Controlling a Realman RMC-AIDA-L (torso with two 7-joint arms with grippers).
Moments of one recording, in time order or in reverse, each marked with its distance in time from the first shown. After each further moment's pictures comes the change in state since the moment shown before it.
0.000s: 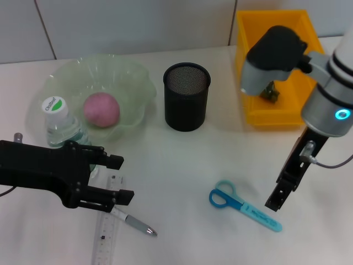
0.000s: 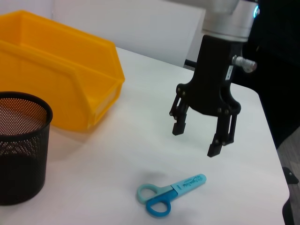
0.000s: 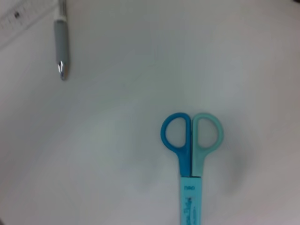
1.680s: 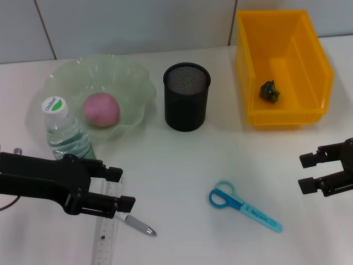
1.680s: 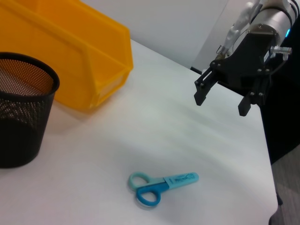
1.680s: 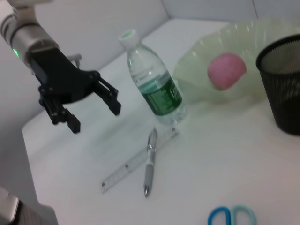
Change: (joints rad) left arm 0.023 -0.001 0.011 -0.023 -0.007 0.000 -0.131; right arm -0.353 -0.136 0.704 0.267 0.502 -0.040 -0.779
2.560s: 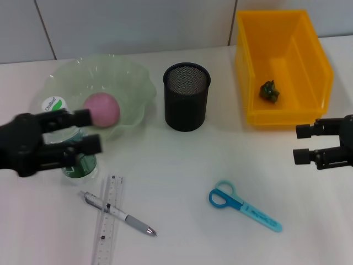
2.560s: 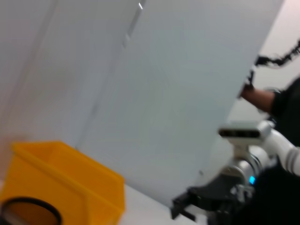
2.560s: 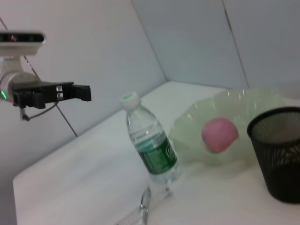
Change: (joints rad) left arm 0.087 0.015 -0.212 -0.136 -0.352 0.087 0.116; right arm -0.047 0.007 0.004 0.021 0.186 0.060 -0.061
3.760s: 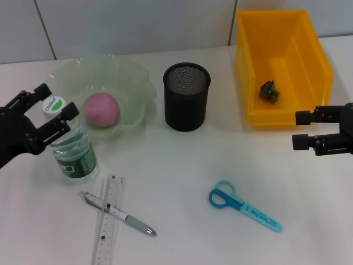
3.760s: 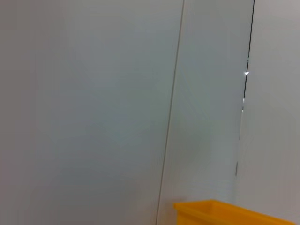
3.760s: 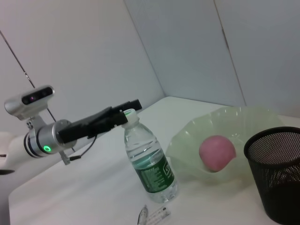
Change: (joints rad) left arm -0.019 -0.013 -0.148 -0.634 -0.198 -0.335 0.888; right arm 0.002 0.000 0.006 -0.002 0.051 0.012 0.006
